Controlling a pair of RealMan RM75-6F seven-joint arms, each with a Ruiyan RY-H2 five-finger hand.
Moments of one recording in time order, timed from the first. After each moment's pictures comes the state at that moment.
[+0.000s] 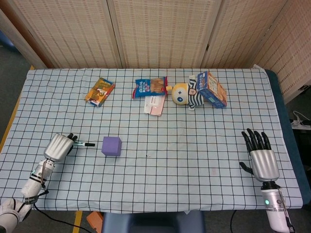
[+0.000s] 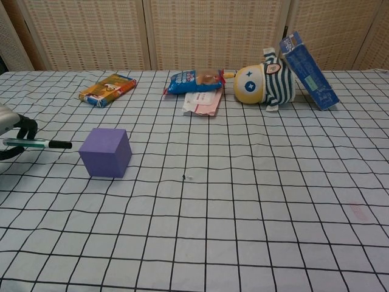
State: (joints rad) left arm -0.51 -1.73 0.02 -0.46 1.64 1.27 -0.04; right arm 0.17 -1.35 0.09 -1.51 -1.45 1.44 -0.30
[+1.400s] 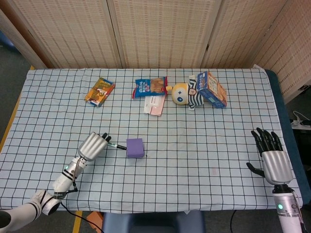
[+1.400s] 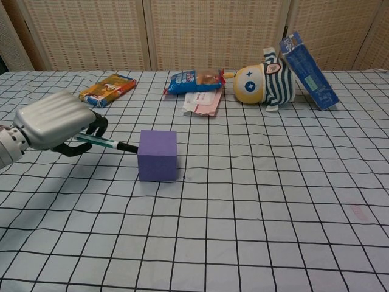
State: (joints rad) left arm -0.65 -1.70 -0.03 -0.91 1.62 1.19 0.39; right arm 0.14 -1.24 0.08 -1.58 -1.49 1.48 -0.16
